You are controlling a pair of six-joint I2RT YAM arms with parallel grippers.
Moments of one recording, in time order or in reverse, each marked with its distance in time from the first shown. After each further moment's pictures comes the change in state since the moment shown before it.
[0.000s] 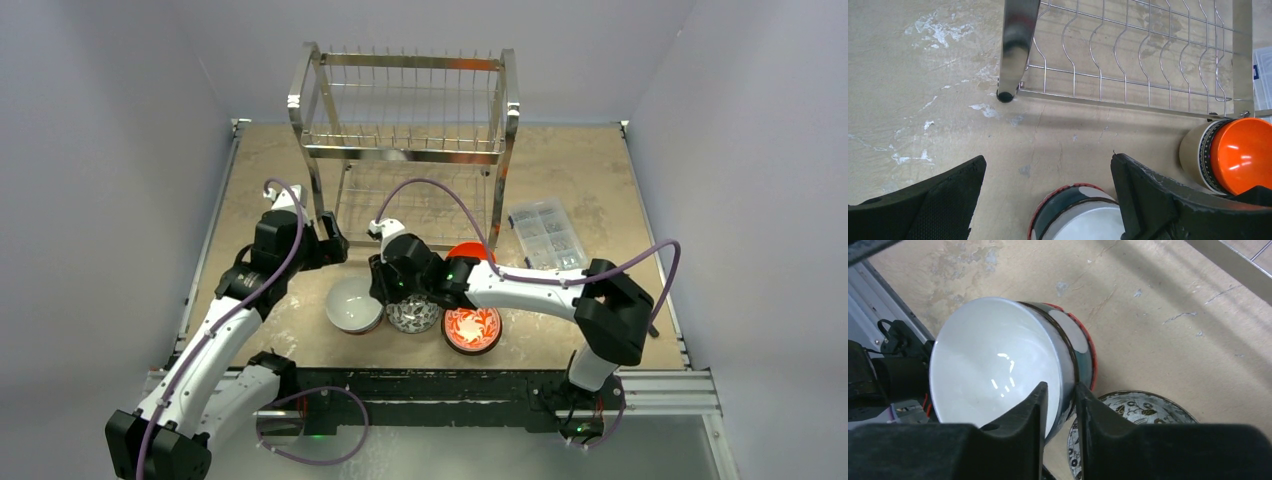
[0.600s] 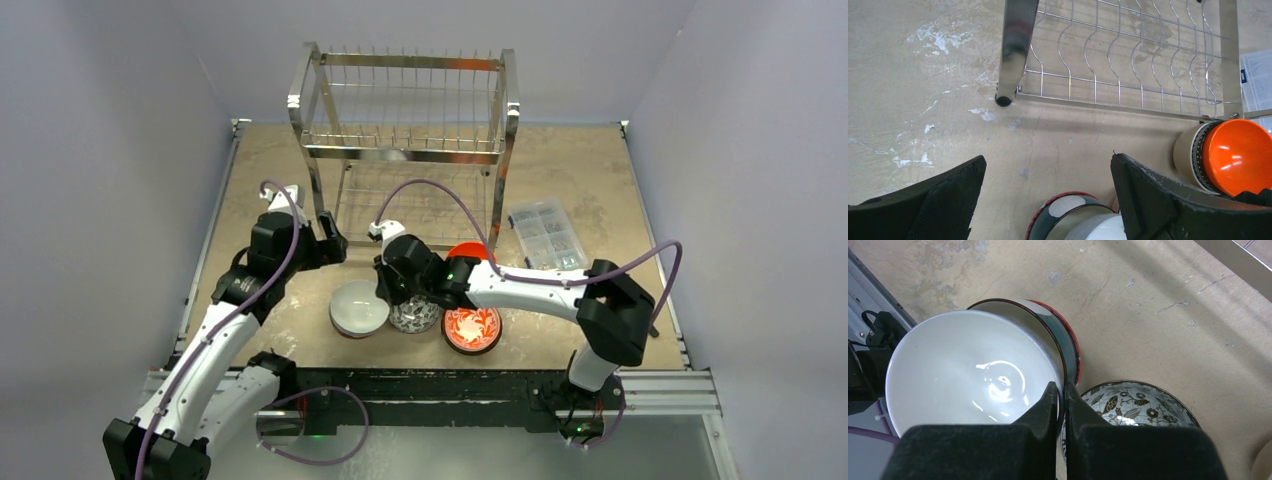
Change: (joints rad) left arm 0.000 -0.027 0.000 0.000 0.000 0.000; right arm 0.001 -0.003 0.009 -0.049 0.018 -0.014
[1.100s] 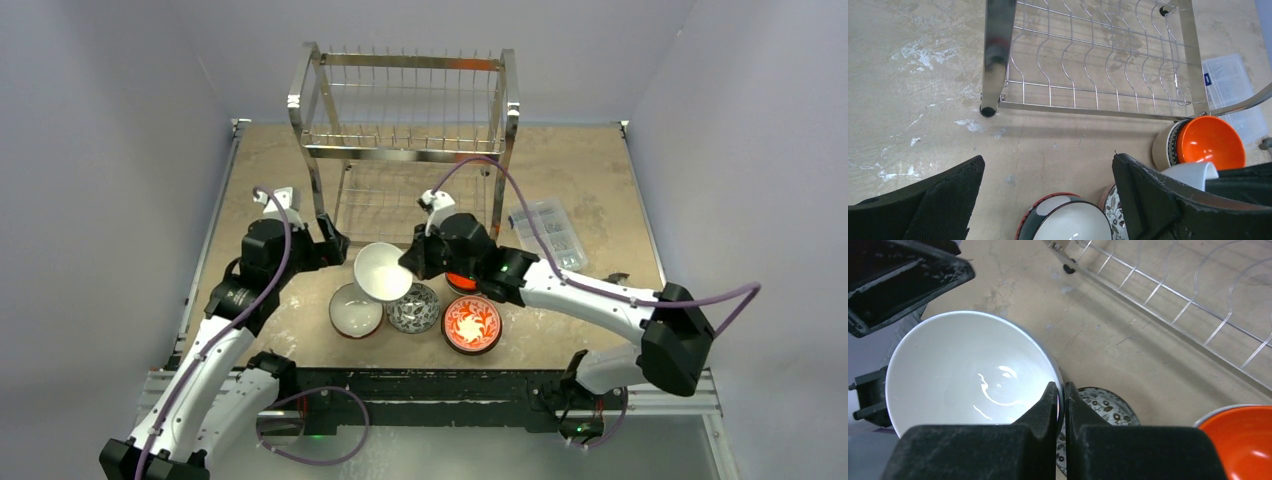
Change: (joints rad) left arm 0.000 -0.090 -0.023 0.034 0.047 0.000; right arm -0.137 -0.275 -0.150 0.105 -0.041 0.015
